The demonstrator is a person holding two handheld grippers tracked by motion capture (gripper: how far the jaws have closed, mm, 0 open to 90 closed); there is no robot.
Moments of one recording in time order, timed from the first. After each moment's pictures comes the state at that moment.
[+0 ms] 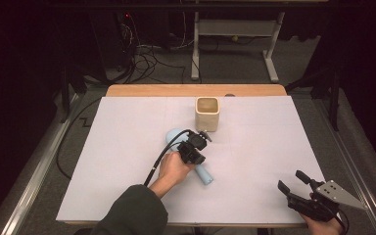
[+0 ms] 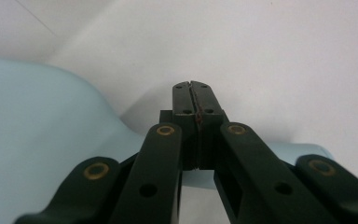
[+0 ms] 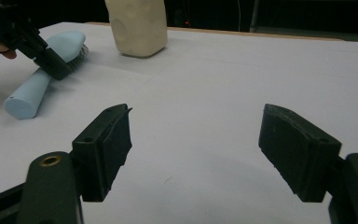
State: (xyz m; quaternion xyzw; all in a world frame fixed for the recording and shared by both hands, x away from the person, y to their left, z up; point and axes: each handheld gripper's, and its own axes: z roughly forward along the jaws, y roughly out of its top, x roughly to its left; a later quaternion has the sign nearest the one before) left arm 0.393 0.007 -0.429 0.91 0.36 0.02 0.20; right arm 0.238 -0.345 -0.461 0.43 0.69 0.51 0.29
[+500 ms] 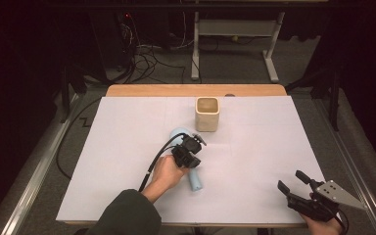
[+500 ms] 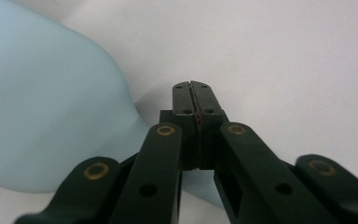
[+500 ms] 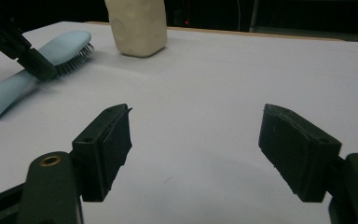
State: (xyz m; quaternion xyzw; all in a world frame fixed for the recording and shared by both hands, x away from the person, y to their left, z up) left arm 0.382 0.023 -0.428 0.91 0.35 0.02 0.21; right arm 0.238 -0.345 -0.461 0.43 0.69 0.50 0.29
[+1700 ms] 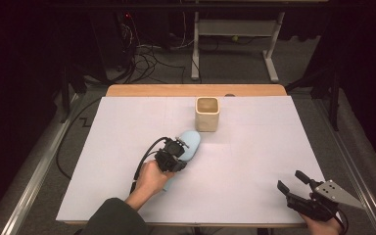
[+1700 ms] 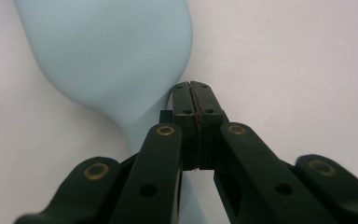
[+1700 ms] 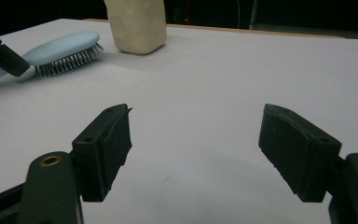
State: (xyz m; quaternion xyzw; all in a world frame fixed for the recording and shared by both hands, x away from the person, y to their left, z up) left arm 0.369 0.071 -0.431 0.90 0.38 0.02 0.22; right arm 0.239 -0.344 -0.462 0.43 0.69 0.50 0.29
